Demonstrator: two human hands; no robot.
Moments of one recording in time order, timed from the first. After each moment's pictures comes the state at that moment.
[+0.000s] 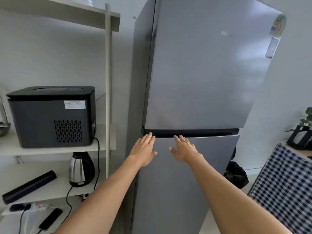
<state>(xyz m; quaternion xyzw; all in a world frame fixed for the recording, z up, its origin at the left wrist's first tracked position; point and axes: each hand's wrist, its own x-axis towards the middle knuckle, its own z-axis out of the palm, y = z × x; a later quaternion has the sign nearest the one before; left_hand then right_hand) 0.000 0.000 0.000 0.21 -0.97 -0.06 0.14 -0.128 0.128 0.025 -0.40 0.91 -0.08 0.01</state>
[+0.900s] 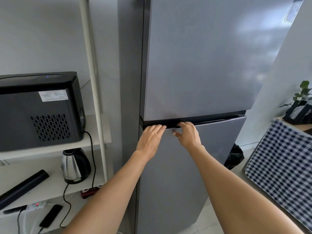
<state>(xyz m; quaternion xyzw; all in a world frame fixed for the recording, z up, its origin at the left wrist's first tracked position) -0.049 -0.023 -0.020 0.10 -0.97 0.00 0.24 -0.180 0.084 -0.013 -0.33 0.90 -0.27 -0.11</state>
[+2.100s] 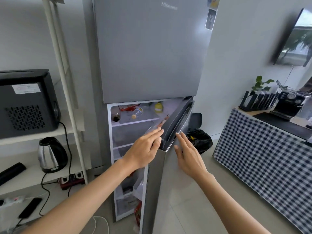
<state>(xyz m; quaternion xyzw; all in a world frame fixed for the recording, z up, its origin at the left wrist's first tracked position) 0.037 0.200 -0.004 -0.02 -0.93 -0.26 0.25 -0.071 0.369 -0.043 -0.38 0.87 -0.30 -0.12</state>
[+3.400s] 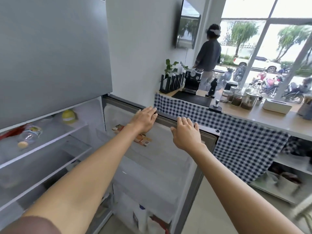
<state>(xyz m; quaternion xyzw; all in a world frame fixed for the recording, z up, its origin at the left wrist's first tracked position) -0.299 0.340 0.018 -0.19 -0.97 -0.15 0.09 -0.216 0.508 0.018 0.00 0.99 -0.04 -0.11</state>
